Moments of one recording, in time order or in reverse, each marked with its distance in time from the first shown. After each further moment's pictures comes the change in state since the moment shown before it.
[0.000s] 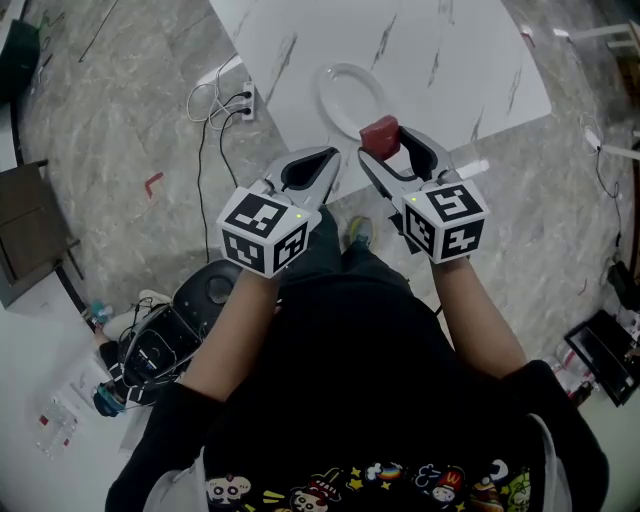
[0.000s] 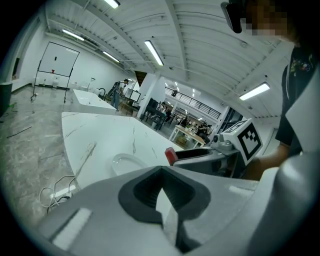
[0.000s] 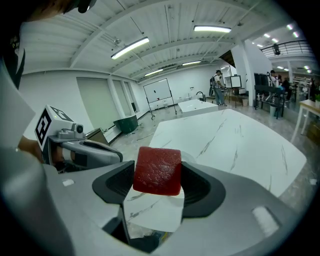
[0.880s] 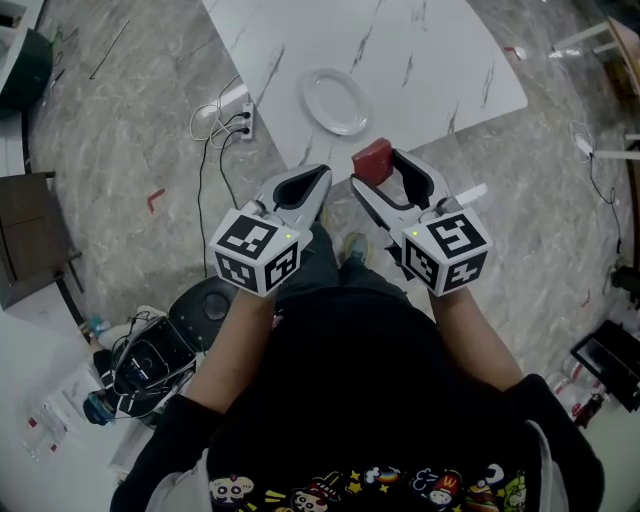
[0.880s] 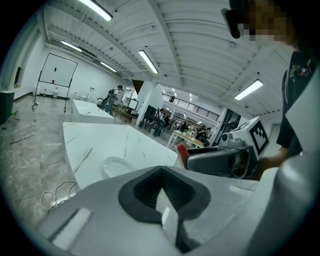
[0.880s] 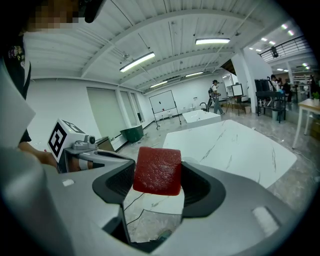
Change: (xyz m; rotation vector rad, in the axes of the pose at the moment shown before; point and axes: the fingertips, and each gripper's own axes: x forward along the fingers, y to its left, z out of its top) left arm -0.038 -0.076 -0.011 0.055 -0.082 0.020; right arm -0.099 0.045 -0.009 -0.017 -0.130 0.052
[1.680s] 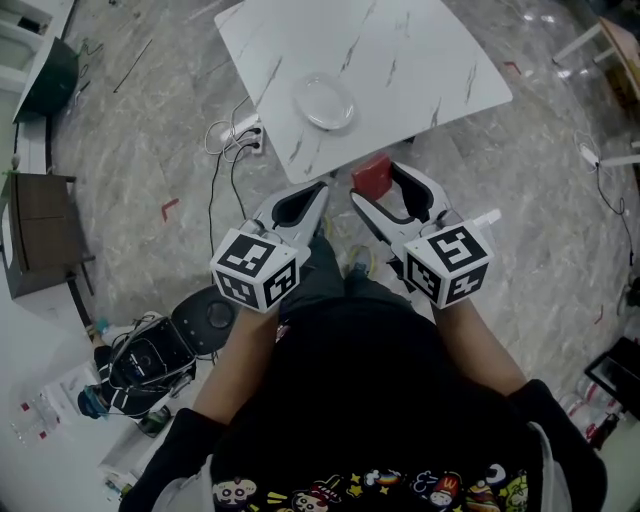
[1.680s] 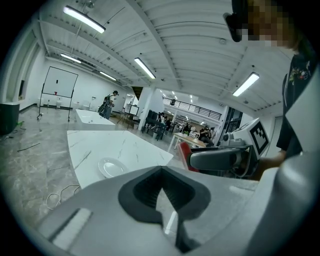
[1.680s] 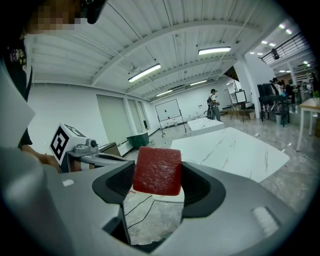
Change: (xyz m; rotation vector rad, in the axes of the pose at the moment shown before) left arm -0.032 -0.092 -0.017 0.056 -0.055 0.067; right arm -0.095 0.023 -0.020 -0.035 -0.103 0.062
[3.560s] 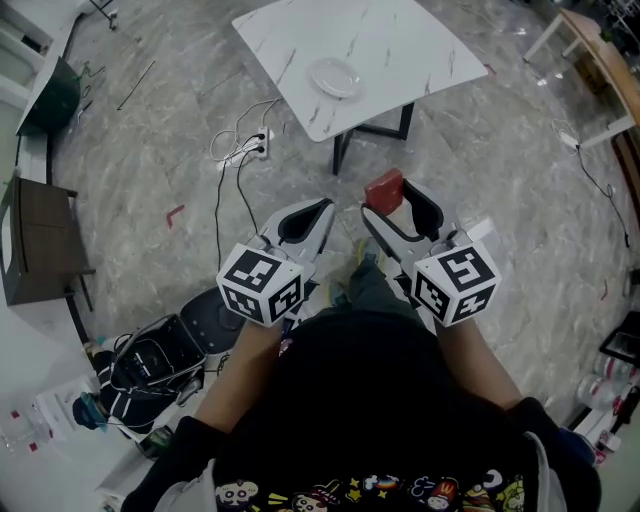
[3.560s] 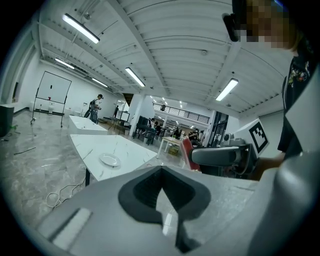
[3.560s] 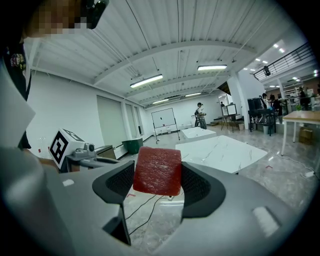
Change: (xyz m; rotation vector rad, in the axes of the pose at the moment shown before) left arm -0.189 -0.087 -0.068 0.065 -0.074 -0.107; right arm -0.110 0.186 -0.054 -0.035 -0.101 -0.136
